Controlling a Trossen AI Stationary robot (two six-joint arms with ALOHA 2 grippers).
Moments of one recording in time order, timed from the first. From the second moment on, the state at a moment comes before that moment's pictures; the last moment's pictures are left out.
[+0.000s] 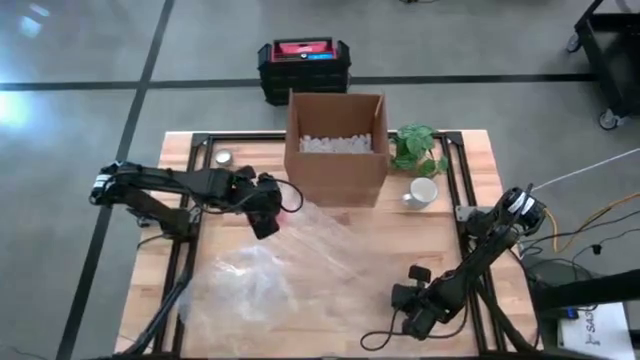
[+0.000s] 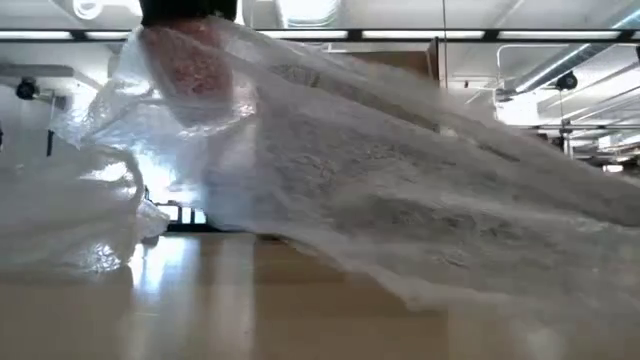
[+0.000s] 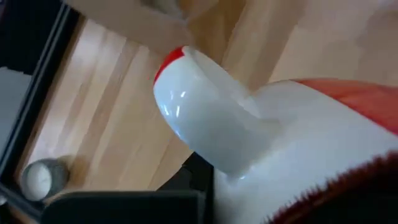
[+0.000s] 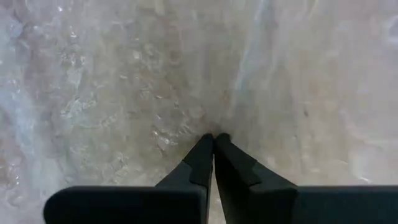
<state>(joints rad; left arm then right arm) -0.08 1.36 1.29 -1.16 -0.36 -0.45 0.84 1.82 1.01 -0.66 0.14 1.06</state>
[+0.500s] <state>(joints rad) -0.10 1.54 1.28 -1.03 -0.27 -0.42 0.83 1.71 1.08 -0.76 0.18 1.07</state>
